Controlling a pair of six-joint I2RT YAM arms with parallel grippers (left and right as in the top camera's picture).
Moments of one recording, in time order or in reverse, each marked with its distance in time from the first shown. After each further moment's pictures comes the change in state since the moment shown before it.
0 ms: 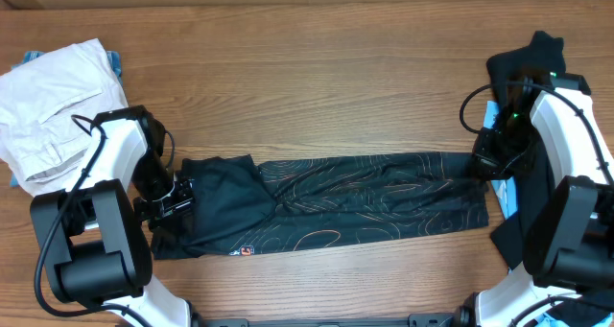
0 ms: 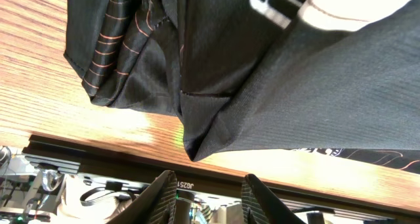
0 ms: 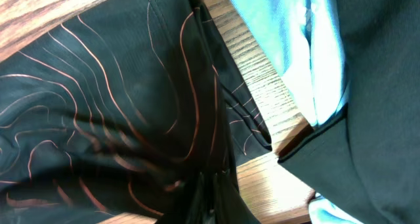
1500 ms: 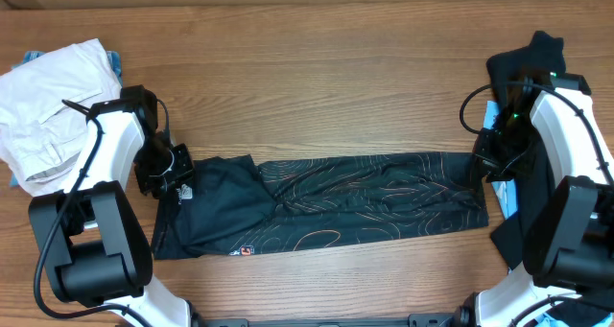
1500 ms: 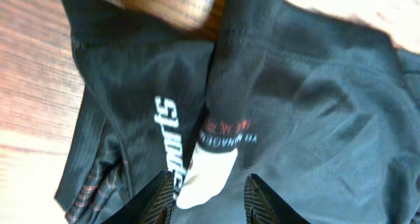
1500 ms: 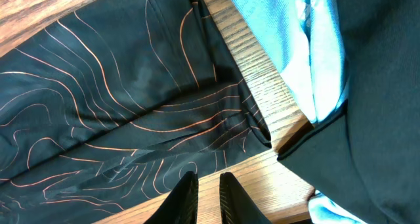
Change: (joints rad) left arm -0.006 0.000 0.071 0.296 0.057 0.004; right arm 0.000 0.000 0.000 -0.008 0.000 0.000
